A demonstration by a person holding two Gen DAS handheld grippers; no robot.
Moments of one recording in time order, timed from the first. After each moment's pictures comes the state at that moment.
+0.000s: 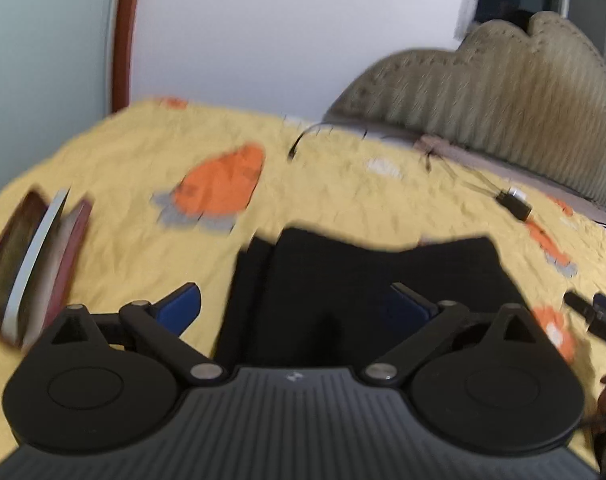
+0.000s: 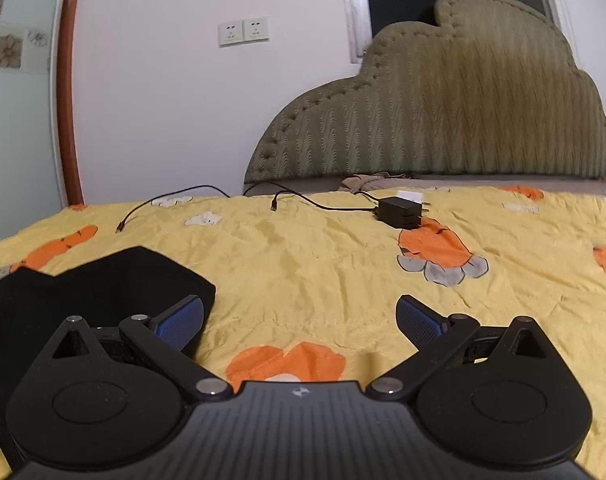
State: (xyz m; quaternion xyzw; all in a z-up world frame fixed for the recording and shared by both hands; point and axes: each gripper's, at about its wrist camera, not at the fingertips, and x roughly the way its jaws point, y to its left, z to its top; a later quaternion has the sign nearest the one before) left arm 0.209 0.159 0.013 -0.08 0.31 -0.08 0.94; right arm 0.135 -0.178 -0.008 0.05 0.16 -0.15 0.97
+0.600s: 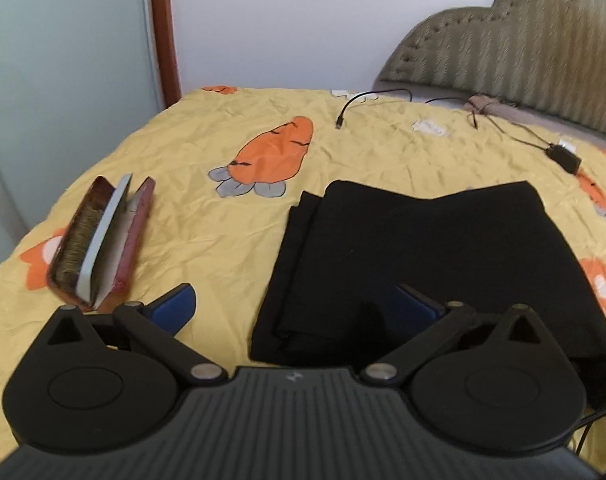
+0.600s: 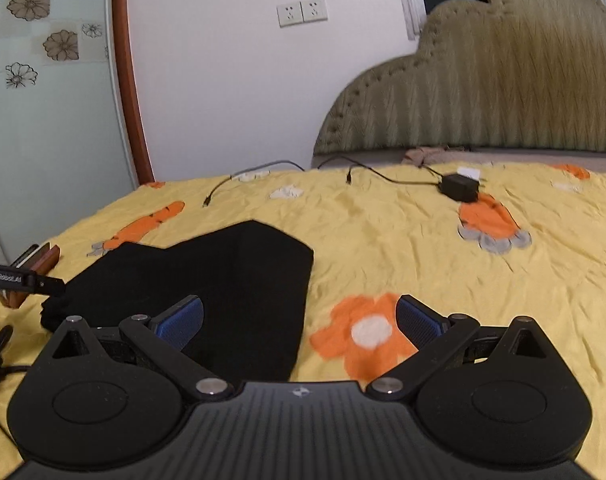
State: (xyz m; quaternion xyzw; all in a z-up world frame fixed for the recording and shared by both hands) left arm 0.178 0.132 0.022 0.01 0.35 0.02 0.94; right arm 0.083 -0.133 0.024 0.07 0.22 -0.05 0.97
